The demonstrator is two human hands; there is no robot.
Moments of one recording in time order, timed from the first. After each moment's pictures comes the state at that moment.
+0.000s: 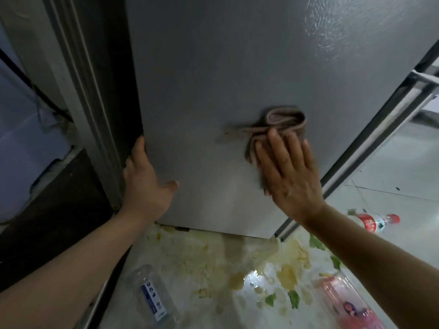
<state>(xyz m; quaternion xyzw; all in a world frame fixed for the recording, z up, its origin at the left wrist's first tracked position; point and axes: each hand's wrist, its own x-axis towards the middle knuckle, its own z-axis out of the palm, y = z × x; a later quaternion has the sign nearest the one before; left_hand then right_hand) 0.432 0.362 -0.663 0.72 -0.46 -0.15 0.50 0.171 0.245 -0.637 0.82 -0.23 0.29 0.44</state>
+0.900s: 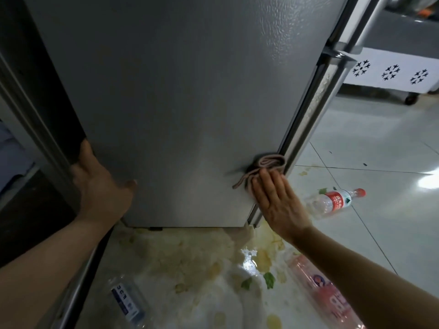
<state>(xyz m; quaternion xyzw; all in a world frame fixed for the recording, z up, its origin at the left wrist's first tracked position) 0.420 0.355 -0.671 0.76 -0.44 -0.05 0.47 0.074 0.262 -0.713 0.85 -0.32 0.11 0.40</state>
